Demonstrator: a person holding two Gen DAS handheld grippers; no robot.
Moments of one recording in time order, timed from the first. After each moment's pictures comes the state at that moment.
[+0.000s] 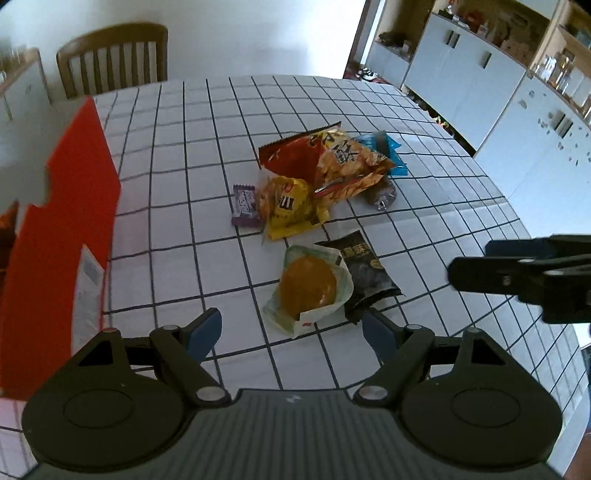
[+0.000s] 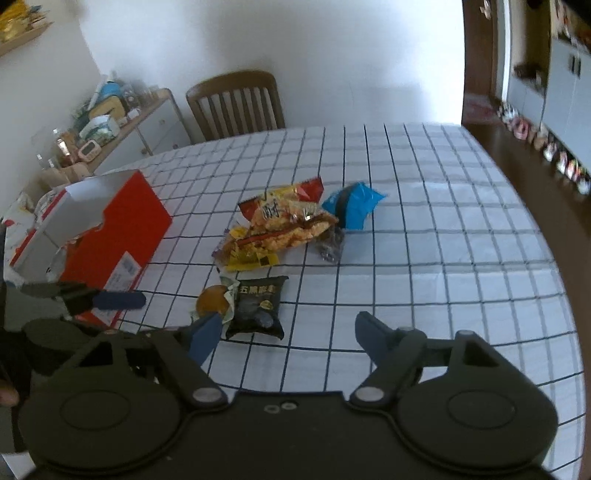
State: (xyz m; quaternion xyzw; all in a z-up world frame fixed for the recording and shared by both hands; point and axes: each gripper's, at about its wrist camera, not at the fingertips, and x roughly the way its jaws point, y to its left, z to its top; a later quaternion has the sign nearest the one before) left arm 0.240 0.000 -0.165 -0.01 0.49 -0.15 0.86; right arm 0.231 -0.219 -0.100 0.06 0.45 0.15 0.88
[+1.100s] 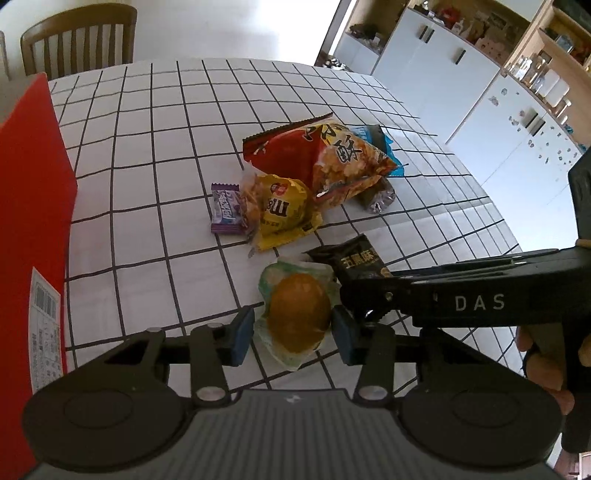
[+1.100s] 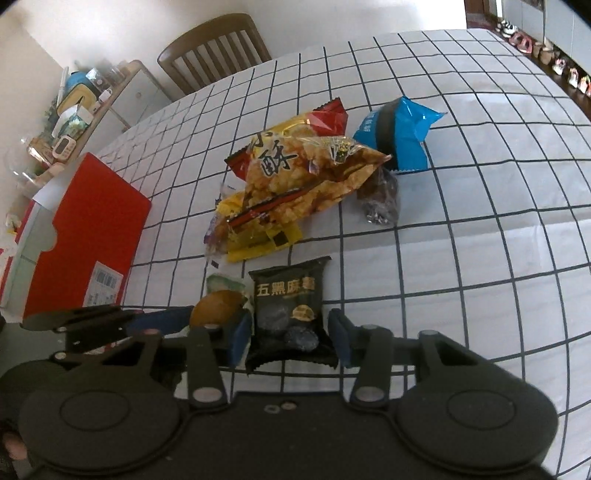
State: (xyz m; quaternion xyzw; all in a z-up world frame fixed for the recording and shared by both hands) left arm 0.272 0.008 -0.185 -0.04 0.50 -0.21 0.84; right arm 0.292 -0.184 -0.159 0.13 0.53 0.16 0.82
